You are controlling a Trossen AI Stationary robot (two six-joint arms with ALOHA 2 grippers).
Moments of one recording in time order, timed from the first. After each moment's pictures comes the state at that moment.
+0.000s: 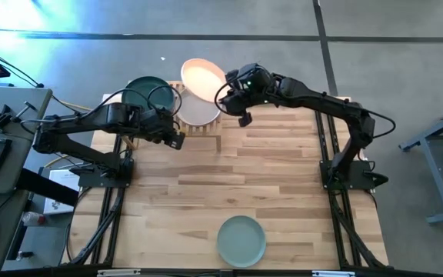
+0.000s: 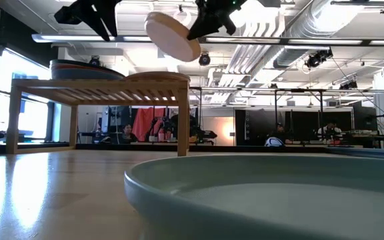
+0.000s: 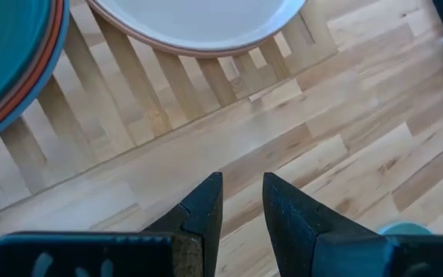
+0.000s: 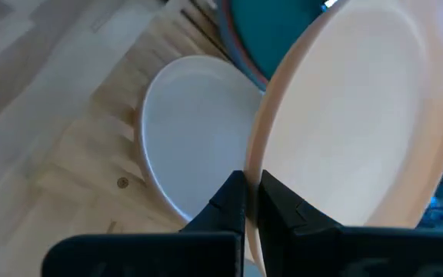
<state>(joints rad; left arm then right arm) 0.09 1.22 1.35 -1.20 -0.25 -0.99 -0.35 1.73 1.79 -0.65 -0.04 -1.00</state>
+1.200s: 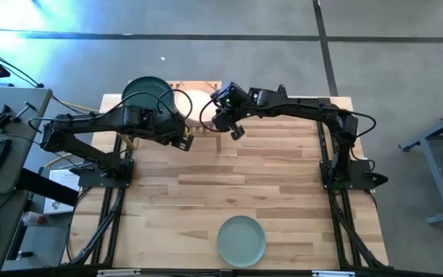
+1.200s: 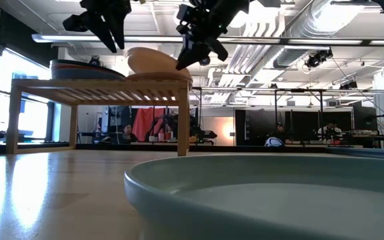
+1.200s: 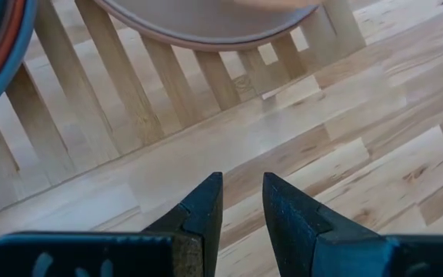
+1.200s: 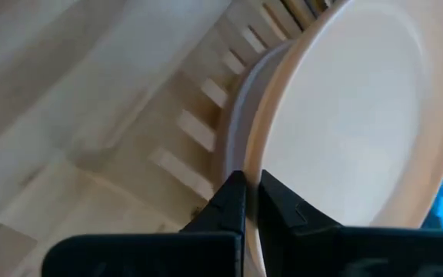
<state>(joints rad) 0.09 1.31 1.35 -1.18 -0.27 -1.01 -0.29 1.90 1.79 -0.68 -0.03 -1.04</state>
